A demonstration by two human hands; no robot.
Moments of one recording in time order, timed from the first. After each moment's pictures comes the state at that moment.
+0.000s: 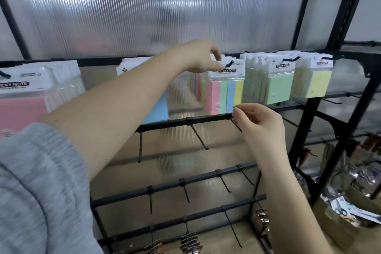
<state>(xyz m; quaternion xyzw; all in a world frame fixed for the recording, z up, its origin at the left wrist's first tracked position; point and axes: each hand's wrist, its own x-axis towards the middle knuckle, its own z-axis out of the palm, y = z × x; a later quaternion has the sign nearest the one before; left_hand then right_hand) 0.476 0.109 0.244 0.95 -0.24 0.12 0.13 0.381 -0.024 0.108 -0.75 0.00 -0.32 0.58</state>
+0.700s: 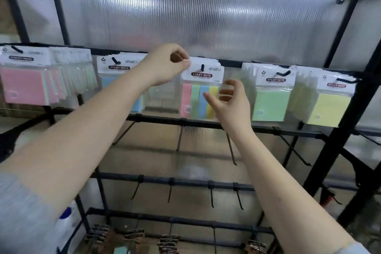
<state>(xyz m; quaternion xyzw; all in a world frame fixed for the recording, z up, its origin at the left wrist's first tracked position) 0.452 0.082 0.211 0.90 -0.05 0.27 0.33 0.478 -0.087 0.131 -0.78 -0.17 -0.24 0.55</state>
